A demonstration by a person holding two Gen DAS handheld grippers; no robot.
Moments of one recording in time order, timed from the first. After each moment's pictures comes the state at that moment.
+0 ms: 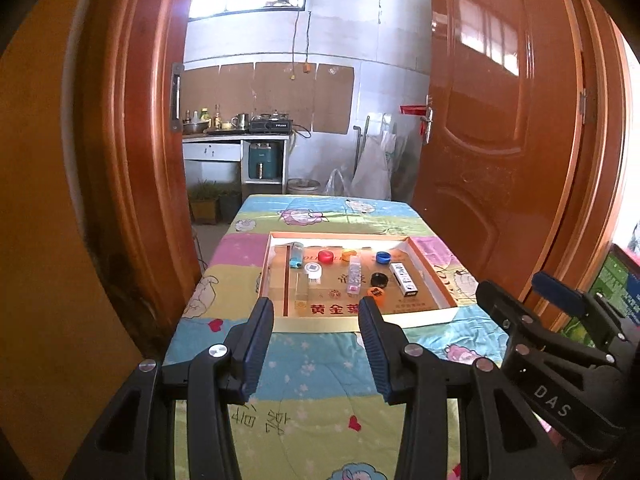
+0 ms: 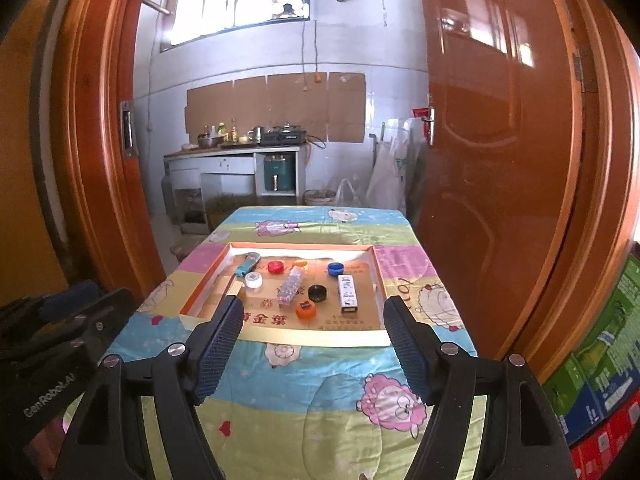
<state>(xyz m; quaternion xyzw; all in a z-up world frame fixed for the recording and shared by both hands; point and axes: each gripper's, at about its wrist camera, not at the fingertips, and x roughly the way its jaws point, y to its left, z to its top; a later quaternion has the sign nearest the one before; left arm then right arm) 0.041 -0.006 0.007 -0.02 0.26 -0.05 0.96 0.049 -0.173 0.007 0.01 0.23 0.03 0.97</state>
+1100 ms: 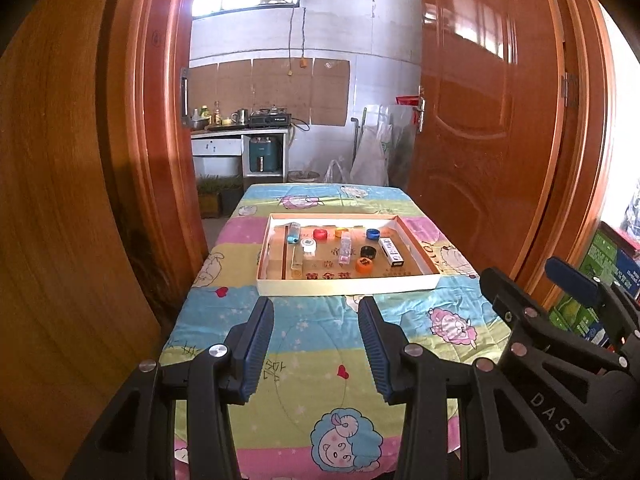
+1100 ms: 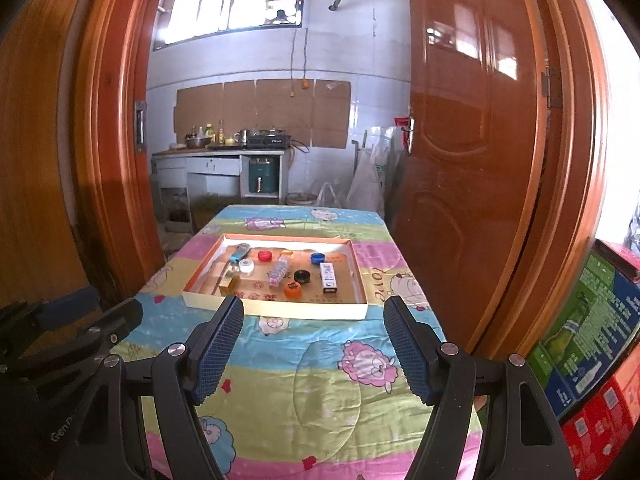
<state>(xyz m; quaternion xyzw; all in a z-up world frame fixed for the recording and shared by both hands) -0.013 -0.018 0.007 -0.01 0.28 -0.04 0.96 -0.016 -0.163 0.014 -0.02 0.22 -0.01 0.97</state>
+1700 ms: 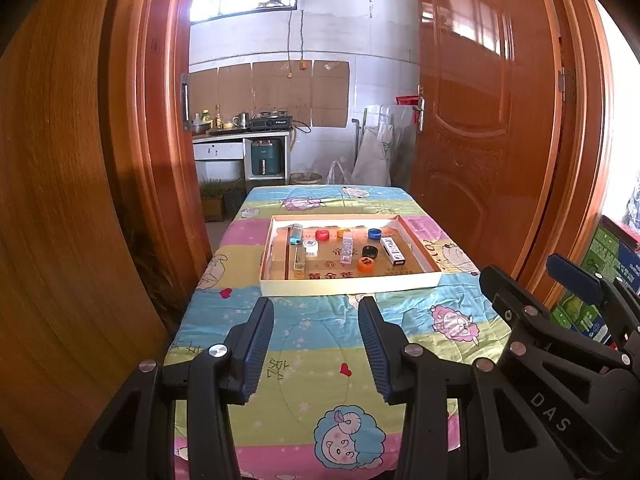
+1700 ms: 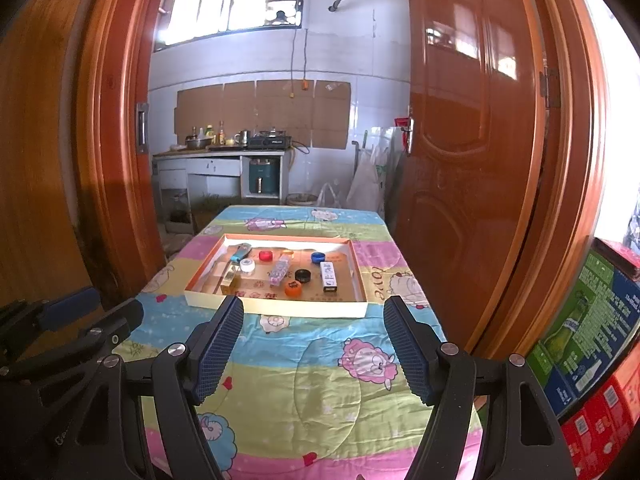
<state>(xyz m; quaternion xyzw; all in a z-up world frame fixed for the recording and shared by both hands) -0.021 -0.020 0.008 0.00 0.27 -0.04 0.96 -0.022 -0.163 0.012 -0.02 0.22 -0.01 0.98</state>
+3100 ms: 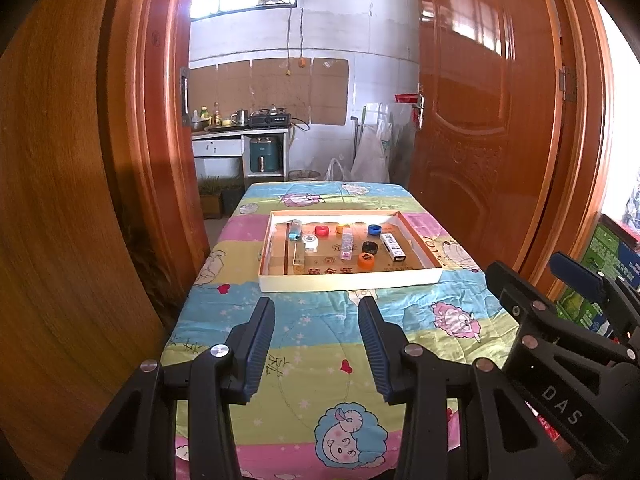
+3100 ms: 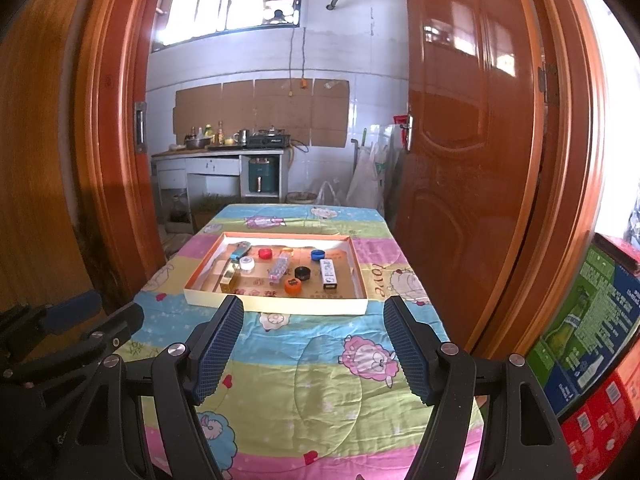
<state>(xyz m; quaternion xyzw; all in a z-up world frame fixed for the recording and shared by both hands) -0.020 -0.019 0.003 0.00 0.27 -0.04 0.96 -0.022 -0.164 0.008 -0.01 0.22 -0.01 0.97</state>
